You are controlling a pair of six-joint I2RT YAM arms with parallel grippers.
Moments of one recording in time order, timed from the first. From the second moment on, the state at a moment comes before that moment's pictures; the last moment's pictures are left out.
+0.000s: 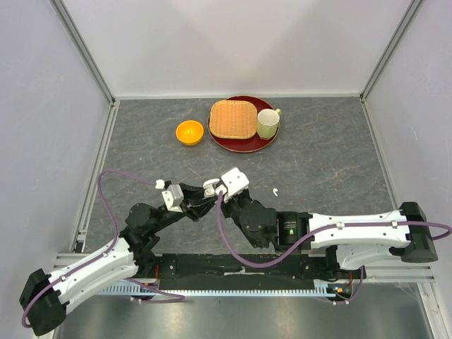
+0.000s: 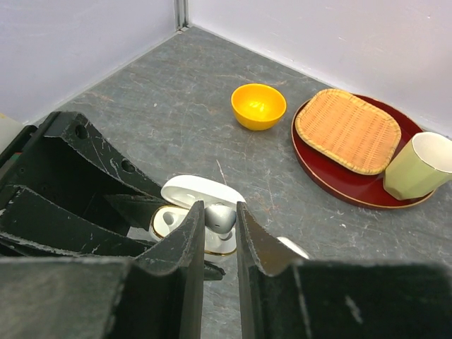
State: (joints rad) left arm -0.82 0.58 0.20 0.70 0.30 -0.10; right arm 1.50 1.27 1.04 0.12 0.91 0.04
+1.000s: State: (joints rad) left arm -0.82 0.57 0.20 0.68 0.30 -0.10; right arm 1.50 1.26 1.08 -0.02 0.86 0.07
